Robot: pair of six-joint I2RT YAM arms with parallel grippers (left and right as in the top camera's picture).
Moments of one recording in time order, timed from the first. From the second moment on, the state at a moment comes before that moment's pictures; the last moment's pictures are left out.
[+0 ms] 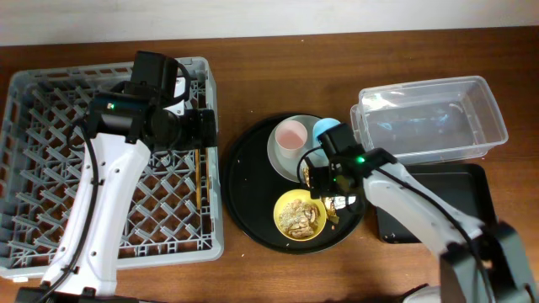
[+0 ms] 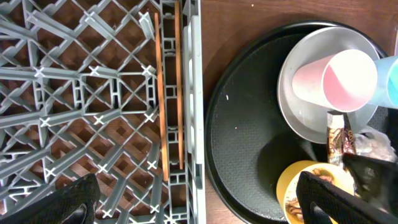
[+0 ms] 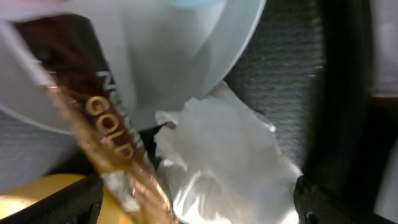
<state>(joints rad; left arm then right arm) -0.19 1.58 1.65 -1.26 0.05 -0.26 0.43 1.62 0.97 -0.70 0.07 0.38</state>
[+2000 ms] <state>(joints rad) -0.19 1.58 1.65 -1.26 0.05 -0.26 0.32 1.38 1.22 -1.15 -0.30 0.16</state>
